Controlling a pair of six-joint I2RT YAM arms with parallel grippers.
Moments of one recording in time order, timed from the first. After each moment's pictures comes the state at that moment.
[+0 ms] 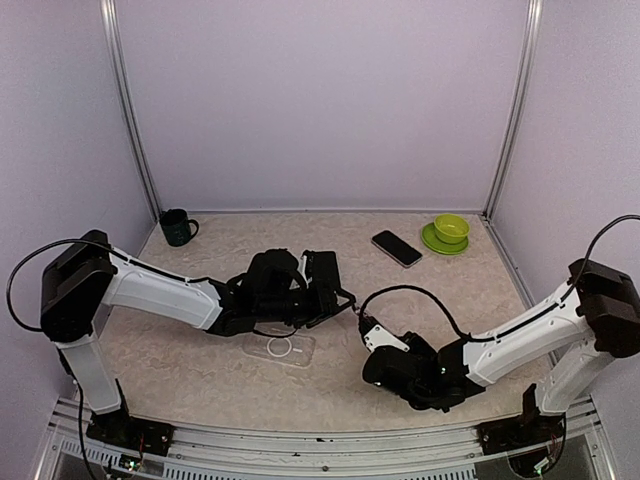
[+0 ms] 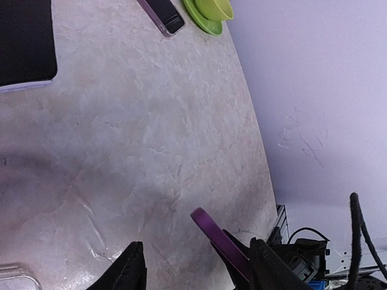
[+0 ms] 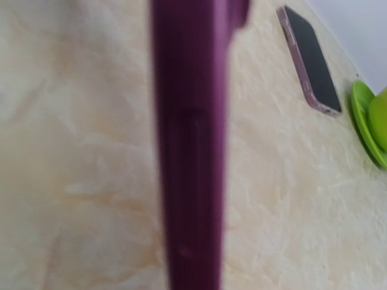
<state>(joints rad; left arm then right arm) -0.98 1.80 0.97 0.40 0.13 -1.01 1.33 1.61 0.65 -0.07 0.99 0.20</state>
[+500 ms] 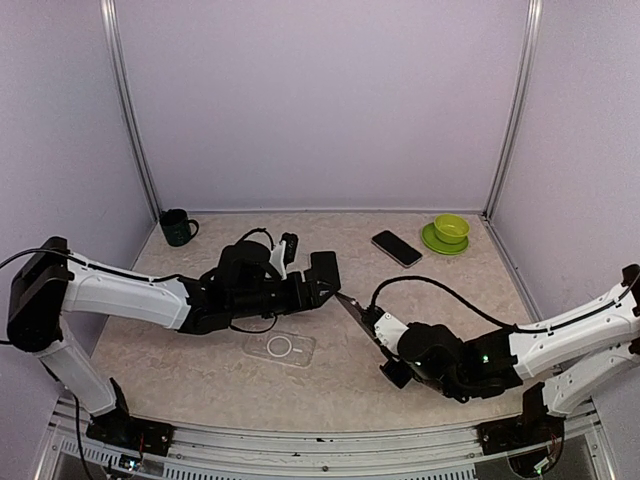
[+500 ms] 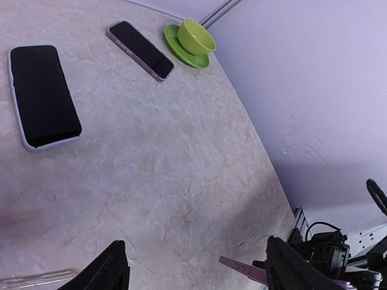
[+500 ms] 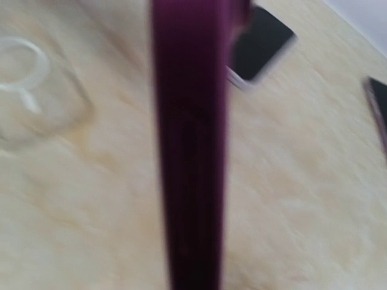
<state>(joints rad) -0.95 1.63 0.87 0.38 0.05 -0.83 1.33 1.32 0.57 0.05 0.69 0.09</state>
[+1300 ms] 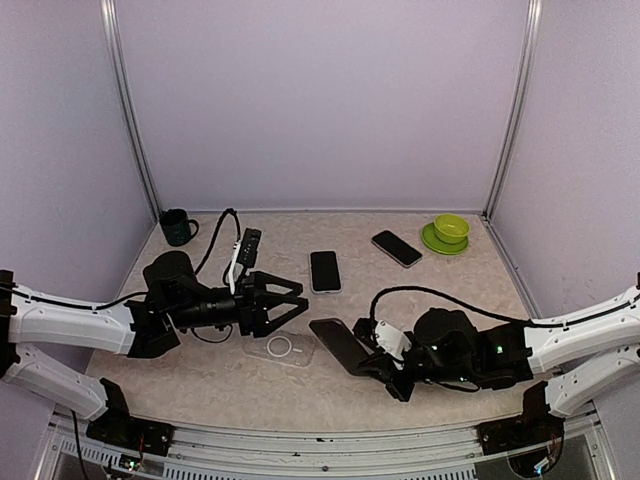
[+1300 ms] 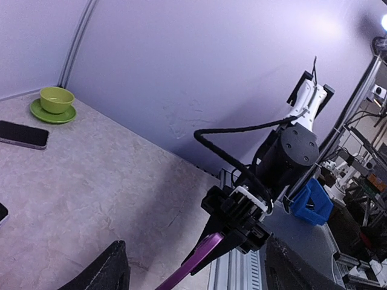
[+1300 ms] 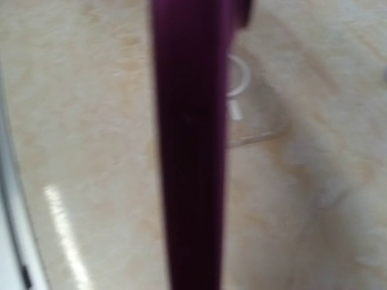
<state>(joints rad) -0.92 1.26 0.55 0.75 0.45 -0.49 1.27 1.20 0.56 0.06 0.14 0.08</state>
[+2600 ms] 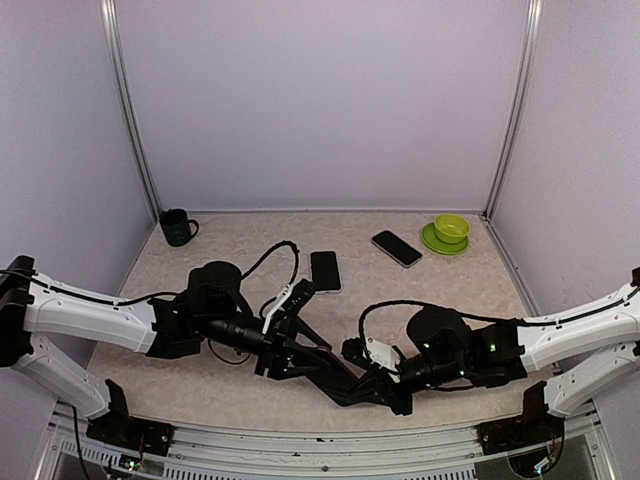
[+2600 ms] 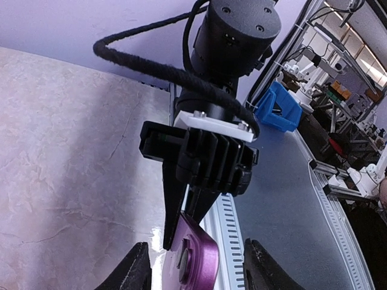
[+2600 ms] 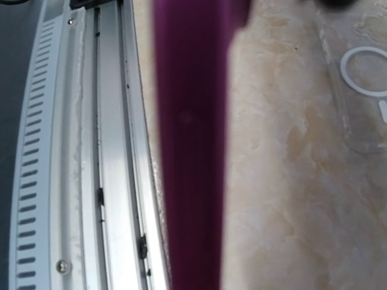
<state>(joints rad) -1.05 1.39 0.66 0.46 0.69 -0.25 1.26 1.25 0.58 0.05 -0.22 0.05</state>
